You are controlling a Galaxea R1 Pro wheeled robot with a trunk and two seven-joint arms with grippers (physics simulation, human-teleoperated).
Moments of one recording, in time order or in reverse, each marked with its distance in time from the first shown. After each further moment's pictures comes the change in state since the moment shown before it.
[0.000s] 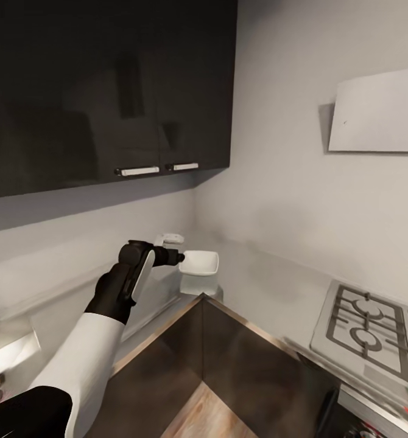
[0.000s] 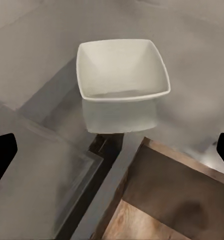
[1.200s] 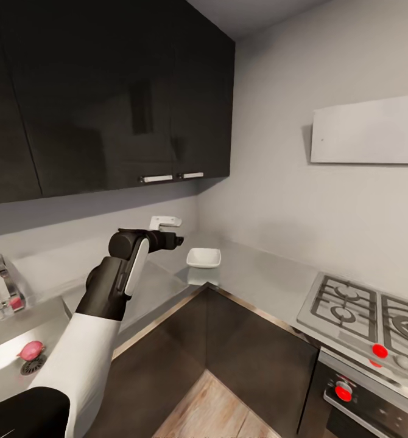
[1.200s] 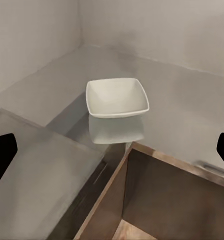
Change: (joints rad) left arm -0.004 0.000 -0.001 -0.186 0.002 0.030 0.005; right arm -0.048 0.003 0.006 0.000 0.112 -0.008 -0.069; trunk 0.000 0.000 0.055
